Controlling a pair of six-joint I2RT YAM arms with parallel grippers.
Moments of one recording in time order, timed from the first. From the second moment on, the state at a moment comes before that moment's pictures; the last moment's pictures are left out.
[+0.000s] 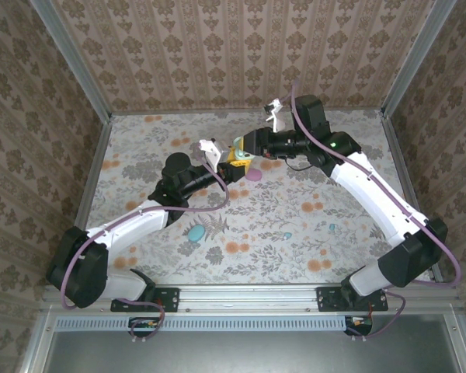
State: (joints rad) left arm -0.66 1.33 0.78 0.60 0.50 -0.06; right arm 0.48 1.48 1.54 -0.56 -0.61 0.63
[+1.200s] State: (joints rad) left arm -0.67 1.33 0.81 0.56 0.56 -0.04; right arm 0.35 1.58 1.61 -0.62 -0.81 0.63
